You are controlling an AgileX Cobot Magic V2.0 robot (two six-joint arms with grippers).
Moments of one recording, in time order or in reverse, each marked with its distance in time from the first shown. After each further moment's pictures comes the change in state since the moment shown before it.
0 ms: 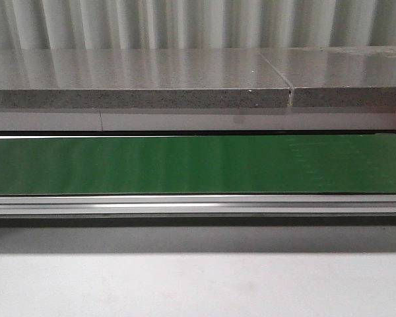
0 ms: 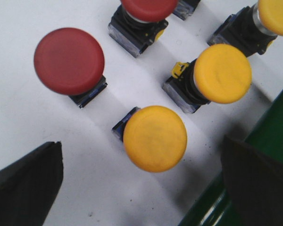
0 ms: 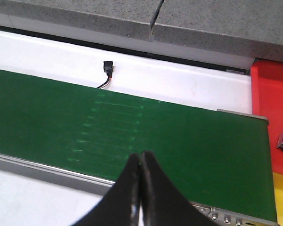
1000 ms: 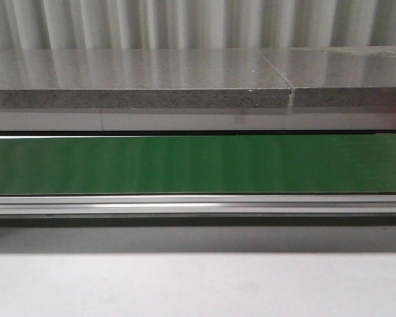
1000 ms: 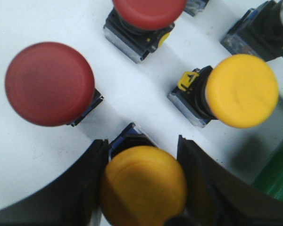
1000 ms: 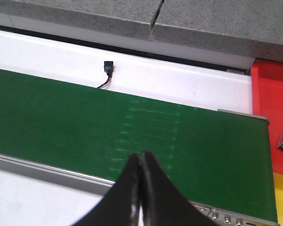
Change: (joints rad) left arm 0.000 0.112 -0.066 -0.002 0.003 0.029; right arm 0.000 0.000 0.000 0.000 0.000 0.000
